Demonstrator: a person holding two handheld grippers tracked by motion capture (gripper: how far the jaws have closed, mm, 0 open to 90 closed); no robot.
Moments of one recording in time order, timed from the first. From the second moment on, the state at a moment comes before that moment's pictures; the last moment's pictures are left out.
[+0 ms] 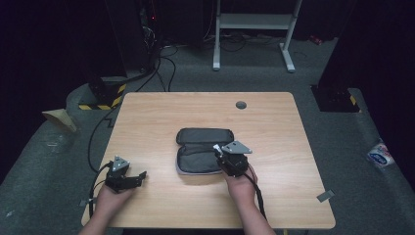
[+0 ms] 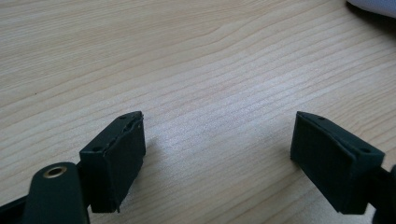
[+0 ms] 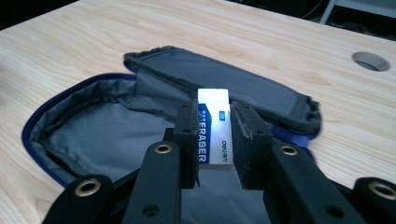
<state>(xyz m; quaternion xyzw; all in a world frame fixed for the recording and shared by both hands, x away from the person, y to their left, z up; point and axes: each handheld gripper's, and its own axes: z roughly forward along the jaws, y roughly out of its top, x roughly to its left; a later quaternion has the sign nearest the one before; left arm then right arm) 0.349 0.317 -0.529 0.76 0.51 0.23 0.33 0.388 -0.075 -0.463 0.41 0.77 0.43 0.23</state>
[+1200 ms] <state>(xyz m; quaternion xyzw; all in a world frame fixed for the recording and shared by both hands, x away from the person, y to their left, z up) 0.349 0.317 -0.529 0.76 0.51 0.23 0.33 0.382 0.004 -0.489 0.36 0.82 0.41 0.17</state>
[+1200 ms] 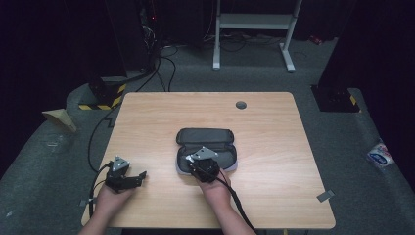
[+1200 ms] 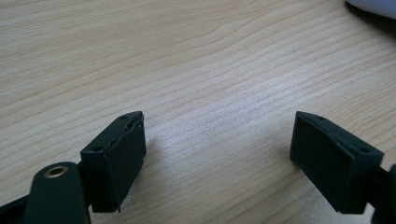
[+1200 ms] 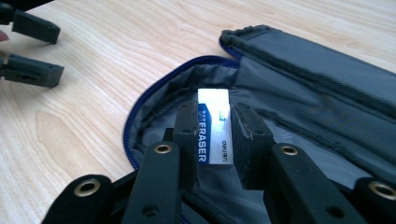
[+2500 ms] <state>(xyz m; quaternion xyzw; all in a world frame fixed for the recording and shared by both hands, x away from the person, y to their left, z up) 0.348 0.317 -0.529 0.76 0.51 0.23 0.33 0.378 -0.065 -0.470 0.40 0.78 0.44 0.22</state>
